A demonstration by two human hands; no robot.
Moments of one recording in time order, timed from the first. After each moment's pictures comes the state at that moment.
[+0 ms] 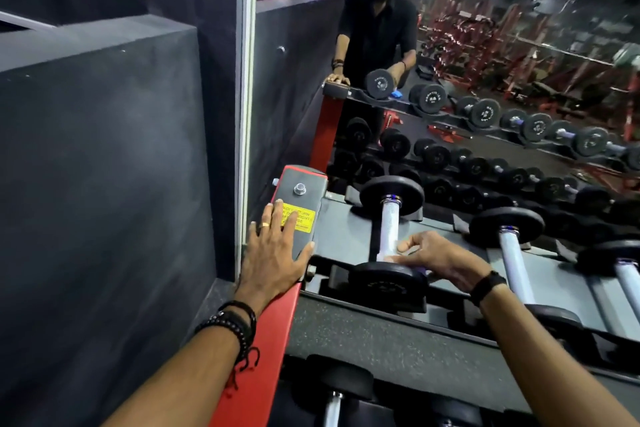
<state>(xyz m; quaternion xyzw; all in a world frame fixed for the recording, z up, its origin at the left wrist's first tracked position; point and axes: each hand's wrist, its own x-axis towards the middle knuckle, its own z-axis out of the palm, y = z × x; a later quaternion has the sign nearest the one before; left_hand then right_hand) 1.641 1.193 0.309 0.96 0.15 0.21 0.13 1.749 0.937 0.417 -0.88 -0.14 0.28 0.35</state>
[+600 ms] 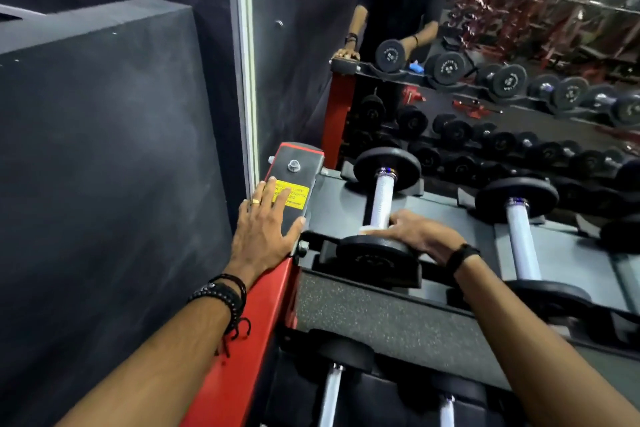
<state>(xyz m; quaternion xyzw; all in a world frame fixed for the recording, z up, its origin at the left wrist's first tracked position) 1.641 1.191 0.309 0.95 0.17 0.22 0.12 1.769 0.947 0.389 -0.88 -0.24 0.29 0.30</state>
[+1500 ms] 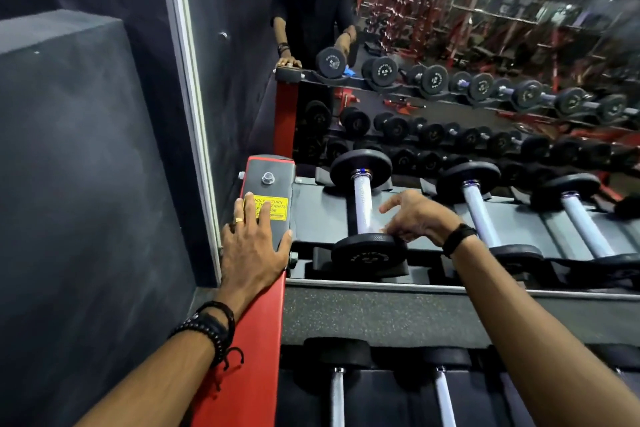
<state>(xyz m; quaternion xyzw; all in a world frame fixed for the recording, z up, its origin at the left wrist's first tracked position) 1.639 1.194 0.307 0.96 0.13 0.21 0.13 1.738 0.951 0.426 -0.92 -0.04 0.21 0.34</state>
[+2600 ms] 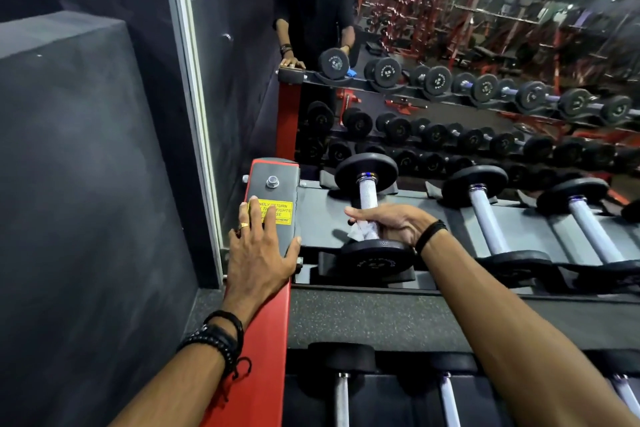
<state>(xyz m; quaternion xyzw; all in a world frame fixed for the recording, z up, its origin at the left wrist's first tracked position) 1.640 1.193 0.310 0.97 0.14 0.19 0.11 1.751 0.986 0.411 -0.71 0.02 0.39 0.59</state>
